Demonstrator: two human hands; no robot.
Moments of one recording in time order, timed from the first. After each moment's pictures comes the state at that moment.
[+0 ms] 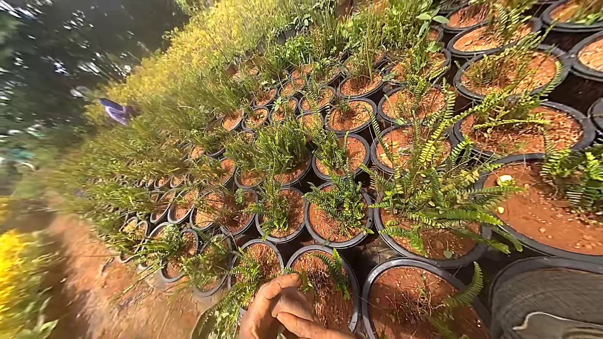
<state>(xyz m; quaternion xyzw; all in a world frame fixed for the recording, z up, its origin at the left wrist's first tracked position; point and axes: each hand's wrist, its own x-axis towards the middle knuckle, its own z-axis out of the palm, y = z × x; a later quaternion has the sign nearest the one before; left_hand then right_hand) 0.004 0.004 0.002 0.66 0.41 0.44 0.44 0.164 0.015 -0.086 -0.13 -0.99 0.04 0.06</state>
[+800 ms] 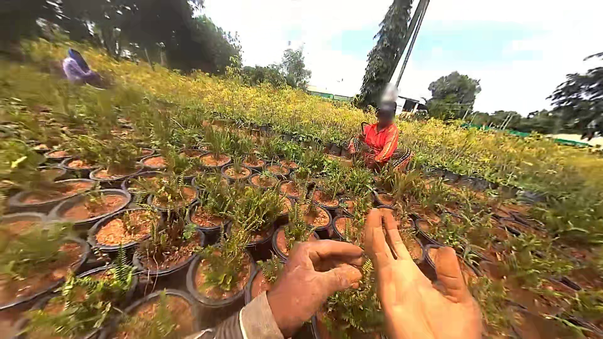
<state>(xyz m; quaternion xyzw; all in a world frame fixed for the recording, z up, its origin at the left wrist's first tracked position) 0.091 0.097 0.102 0.61 0.25 0.53 0.53 0.258 0.081 0.133 0.06 -0.14 0.76 0.63</state>
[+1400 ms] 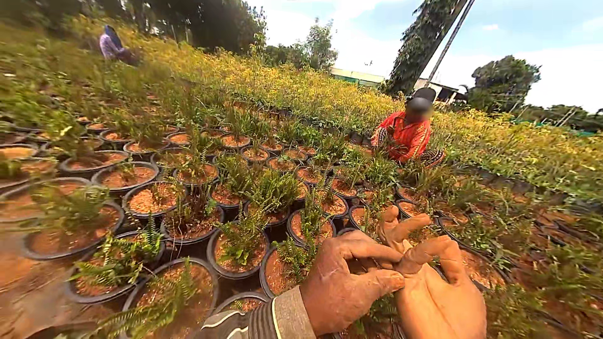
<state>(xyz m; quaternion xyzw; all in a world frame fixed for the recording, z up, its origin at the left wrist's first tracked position) 0.104 0.092 0.082 0.64 0.25 0.59 0.41 0.240 0.096 0.111 -0.08 -0.11 0.75 0.65</state>
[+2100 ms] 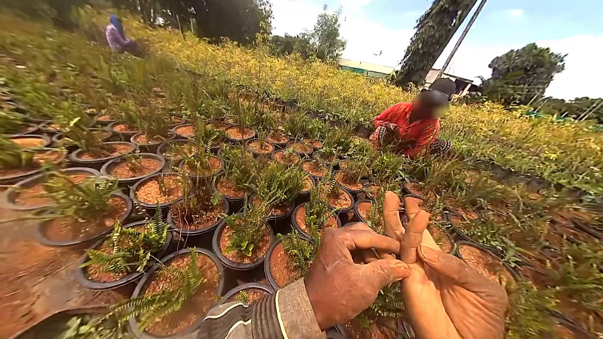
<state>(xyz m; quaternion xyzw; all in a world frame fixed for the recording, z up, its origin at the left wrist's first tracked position) 0.101 0.091 0.085 0.61 0.29 0.61 0.42 0.235 0.103 0.099 -0.02 -0.25 0.70 0.66</state>
